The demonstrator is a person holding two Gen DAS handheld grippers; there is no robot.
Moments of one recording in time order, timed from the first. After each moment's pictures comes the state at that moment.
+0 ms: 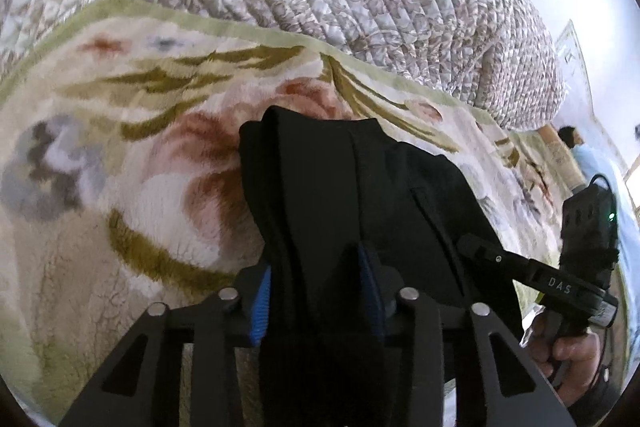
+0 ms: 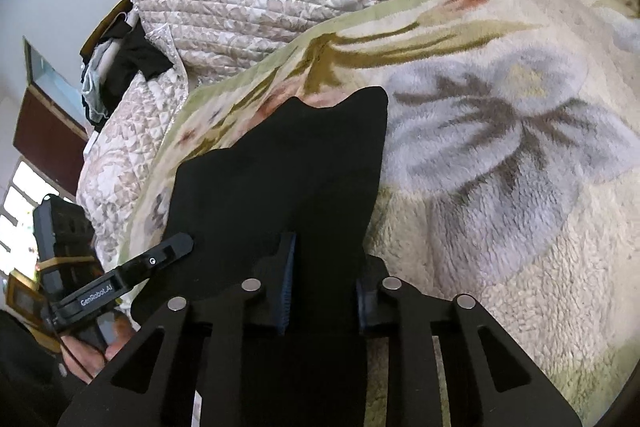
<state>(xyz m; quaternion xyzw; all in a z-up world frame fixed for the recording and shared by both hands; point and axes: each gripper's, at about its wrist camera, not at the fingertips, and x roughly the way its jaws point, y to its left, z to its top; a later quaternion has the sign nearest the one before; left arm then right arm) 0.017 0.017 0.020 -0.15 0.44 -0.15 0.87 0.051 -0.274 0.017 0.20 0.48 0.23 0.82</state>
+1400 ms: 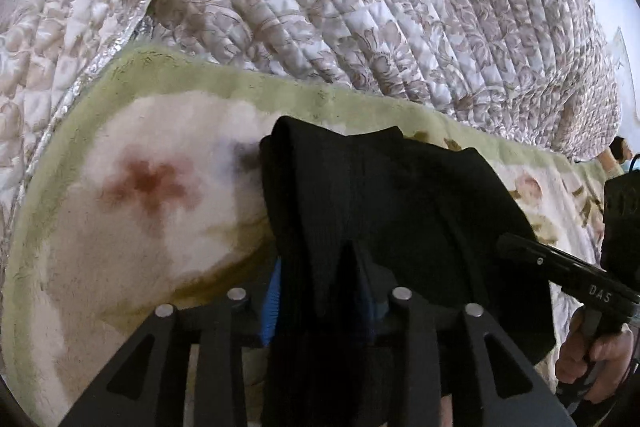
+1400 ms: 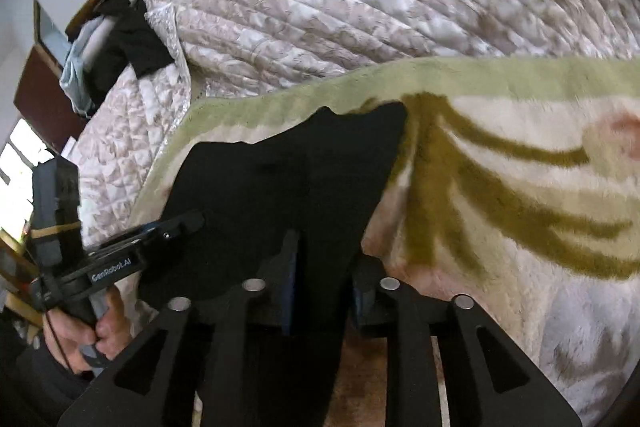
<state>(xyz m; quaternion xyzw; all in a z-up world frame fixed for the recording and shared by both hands) 0.173 0.113 0.023 -0.10 0.45 -0.08 0.88 0.200 -0.163 0.025 0.14 0.48 0.27 0.82</state>
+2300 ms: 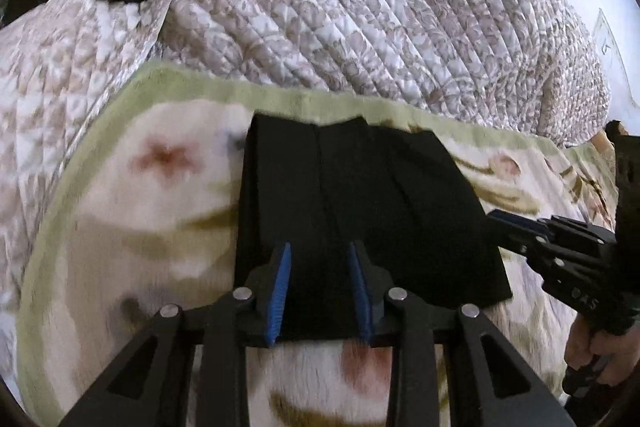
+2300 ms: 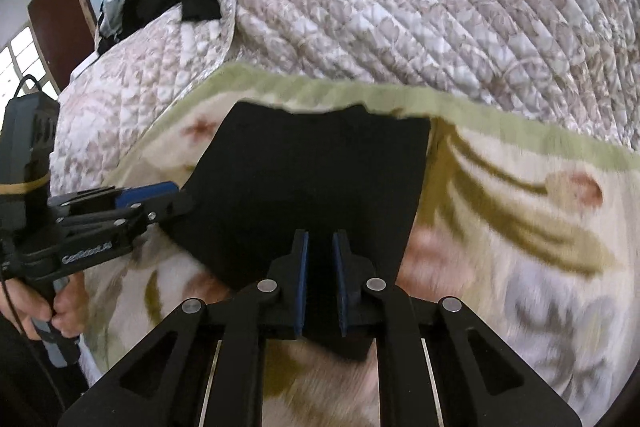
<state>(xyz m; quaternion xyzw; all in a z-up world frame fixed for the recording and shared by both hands) 0.118 0.086 0.050 -0.07 0.42 -0.07 0.90 0.153 -0.145 0.051 -0.01 0.43 0.28 0.86</state>
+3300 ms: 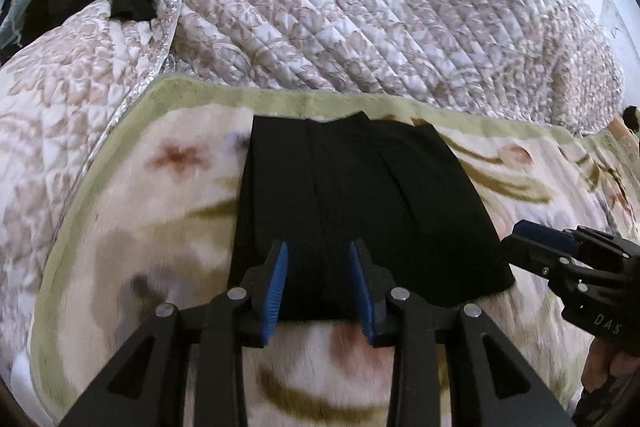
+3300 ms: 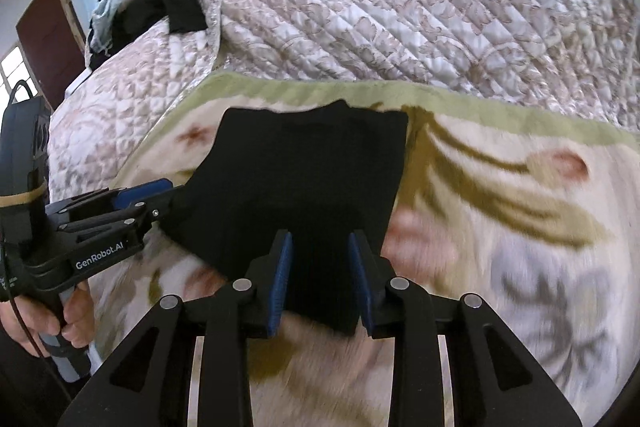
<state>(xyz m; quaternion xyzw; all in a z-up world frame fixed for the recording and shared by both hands) 0.081 0.062 0.052 -0.04 0.41 -0.03 0.91 0.126 -0.163 0.055 0.01 0.44 0.26 0.86</state>
